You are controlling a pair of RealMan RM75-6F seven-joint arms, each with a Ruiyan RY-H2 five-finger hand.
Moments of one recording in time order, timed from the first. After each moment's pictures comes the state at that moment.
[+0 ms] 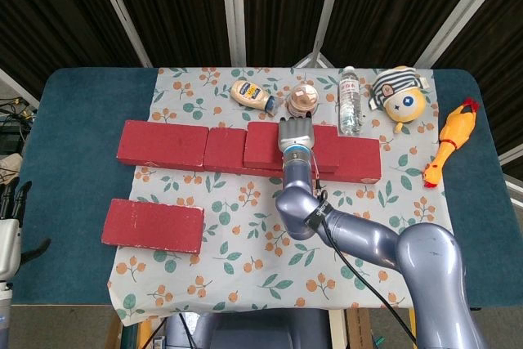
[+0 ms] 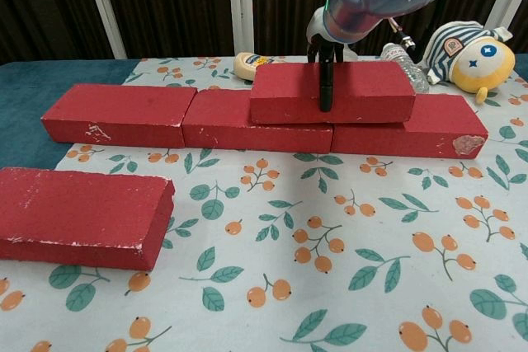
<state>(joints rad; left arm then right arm) -0.03 -1.20 -0.11 -1.74 1.39 1.57 0.38 1.42 -1.69 0.49 -1.11 0.37 0.97 -1.44</state>
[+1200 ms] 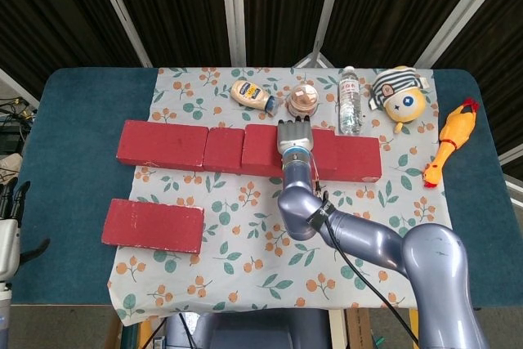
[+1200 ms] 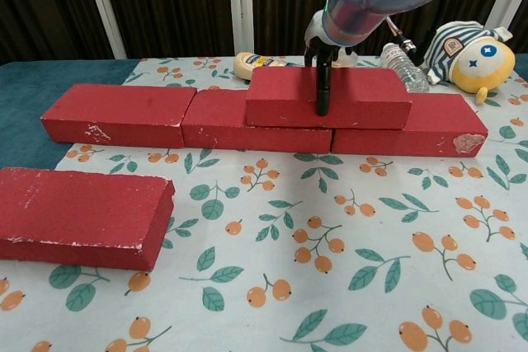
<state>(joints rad) -0.03 -1.20 -0.10 -1.74 1.39 1.59 0.38 1.40 -1.69 0.54 -1.12 0.37 0.97 -1.46</state>
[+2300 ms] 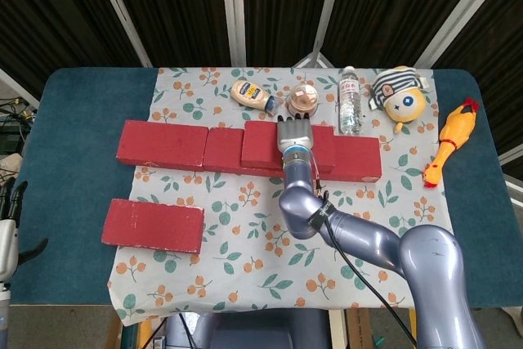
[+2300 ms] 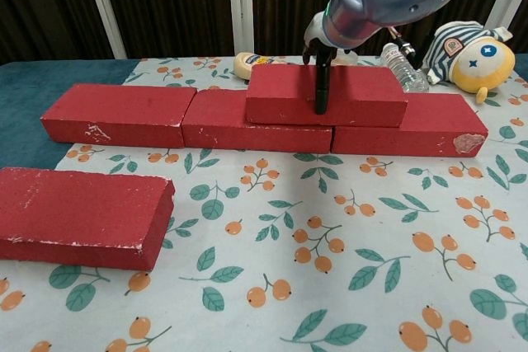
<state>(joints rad) -0.03 -1.20 -0.10 -1.74 1.38 1.60 0.39 1.39 -1.71 0.53 -1.08 0.33 0.93 -1.42</state>
